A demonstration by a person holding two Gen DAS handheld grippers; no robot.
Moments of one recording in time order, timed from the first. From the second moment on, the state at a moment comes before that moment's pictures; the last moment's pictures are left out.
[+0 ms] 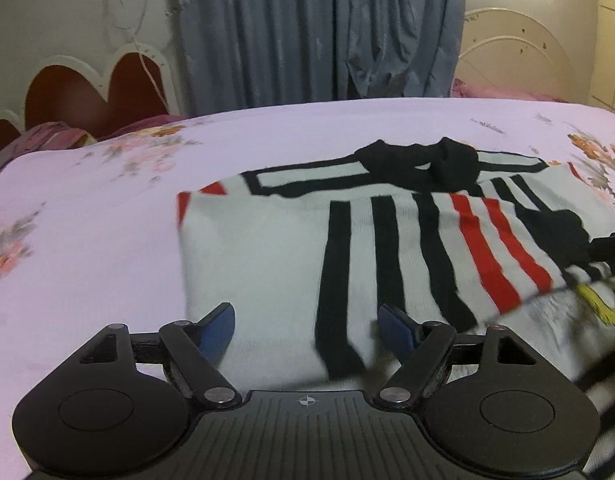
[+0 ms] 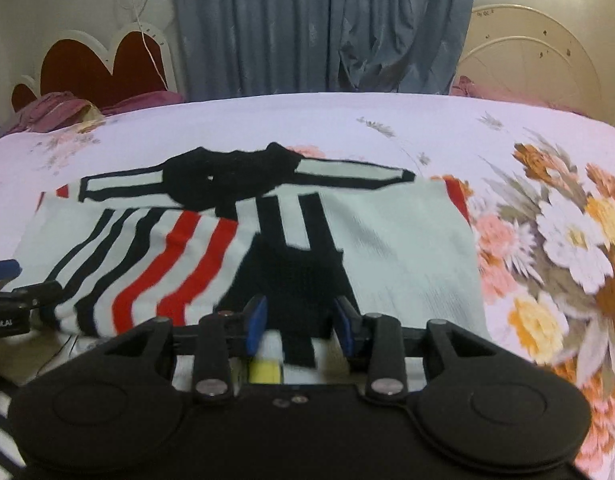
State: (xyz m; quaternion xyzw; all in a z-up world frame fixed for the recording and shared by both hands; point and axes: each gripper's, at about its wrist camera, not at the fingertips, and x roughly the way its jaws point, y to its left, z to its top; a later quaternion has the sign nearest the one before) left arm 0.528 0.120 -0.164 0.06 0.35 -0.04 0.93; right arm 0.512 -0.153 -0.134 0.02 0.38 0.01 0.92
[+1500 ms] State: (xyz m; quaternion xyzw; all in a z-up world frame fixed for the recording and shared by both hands) left arm 0.264 0.182 -0.200 -0.22 0.42 -0.13 0.87; right arm 0.257 -0.263 -0.173 0.27 0.43 0.14 0.85
